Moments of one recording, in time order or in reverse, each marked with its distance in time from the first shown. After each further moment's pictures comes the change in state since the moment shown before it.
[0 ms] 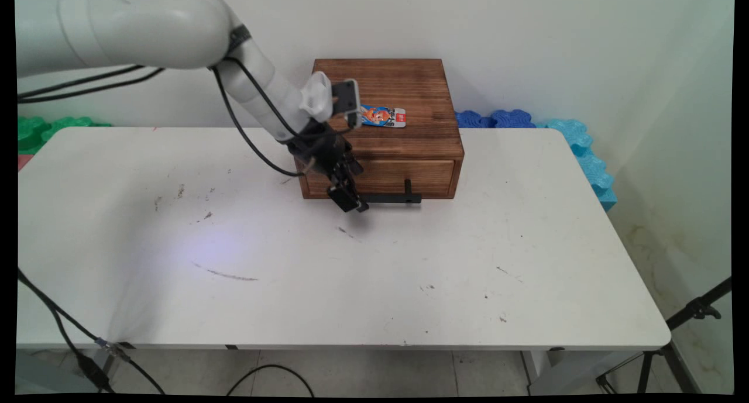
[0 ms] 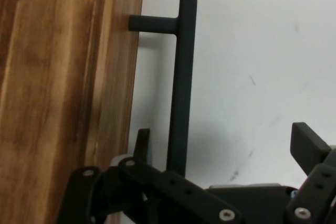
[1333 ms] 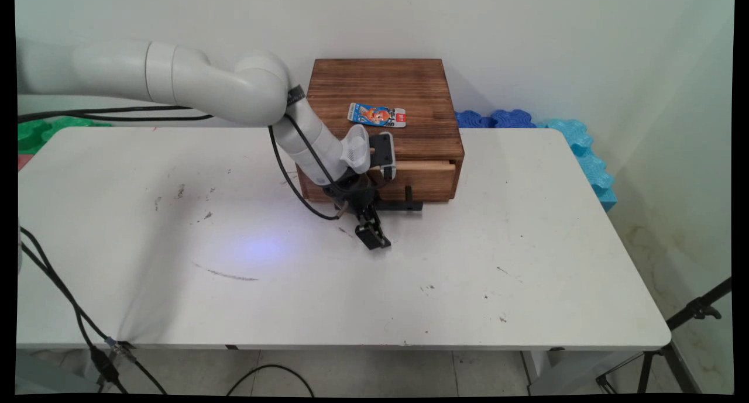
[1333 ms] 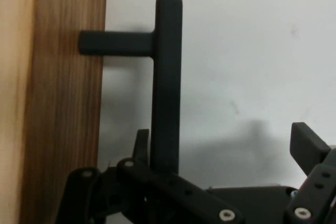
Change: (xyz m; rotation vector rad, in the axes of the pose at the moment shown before) arm 0.010 0.028 0.087 -0.033 -0.040 0.043
